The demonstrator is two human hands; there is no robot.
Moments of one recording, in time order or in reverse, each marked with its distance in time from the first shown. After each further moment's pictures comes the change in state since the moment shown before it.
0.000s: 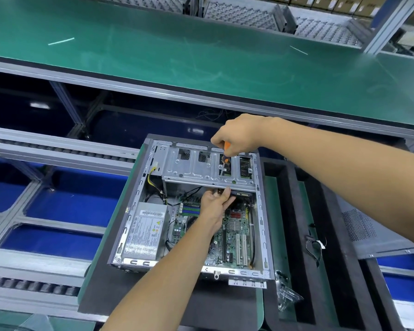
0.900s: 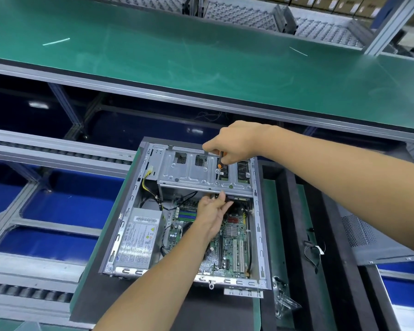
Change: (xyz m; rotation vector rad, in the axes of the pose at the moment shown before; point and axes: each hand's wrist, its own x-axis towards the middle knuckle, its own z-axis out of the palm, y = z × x) left_hand -0.003 0.003 0.004 -0.187 -0.018 -0.101; right_hand 0.004 0.003 0.009 -0.109 0.067 -0.110
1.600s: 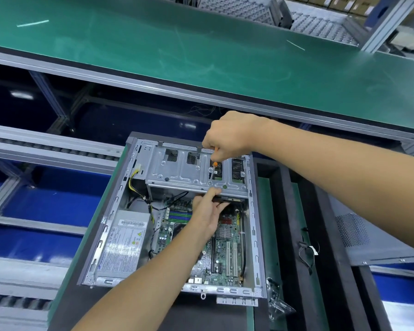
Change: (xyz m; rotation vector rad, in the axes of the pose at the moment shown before) left_hand 0.017 0.000 0.014 -0.031 0.101 0.004; right_hand 0.006 0.003 -0.003 -0.108 0.017 0.017
